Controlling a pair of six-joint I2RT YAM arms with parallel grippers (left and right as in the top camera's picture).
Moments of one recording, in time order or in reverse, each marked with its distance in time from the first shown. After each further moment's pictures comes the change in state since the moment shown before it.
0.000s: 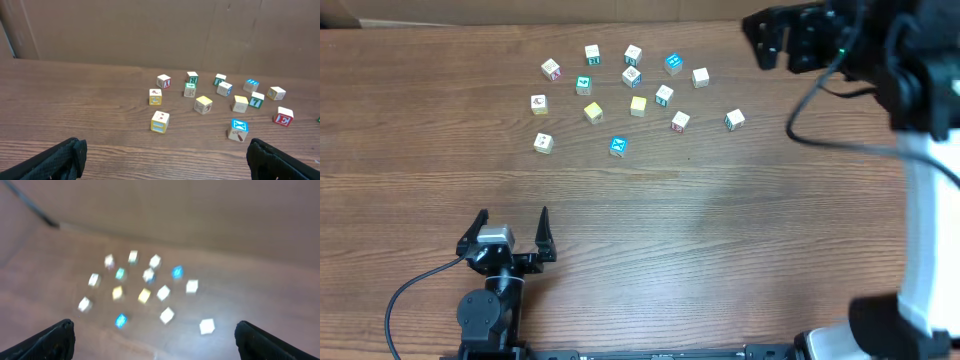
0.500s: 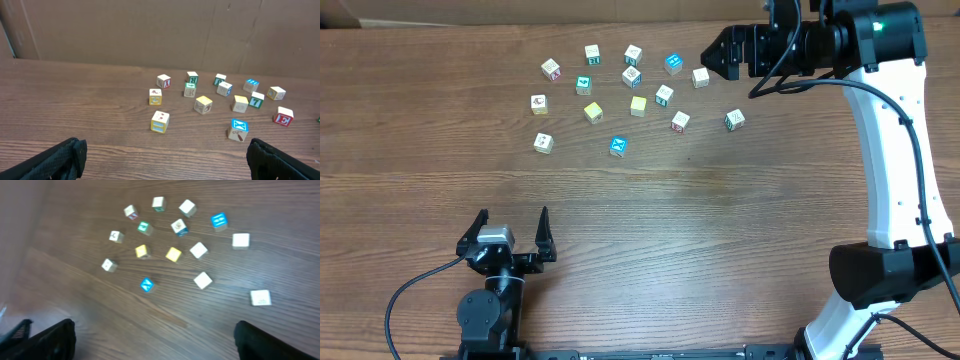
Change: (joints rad) left arm 0.000 0.000 0.000 -0.001 0.000 0.000; right arm 0.000 0.227 -0.002 -0.094 -0.228 0.000
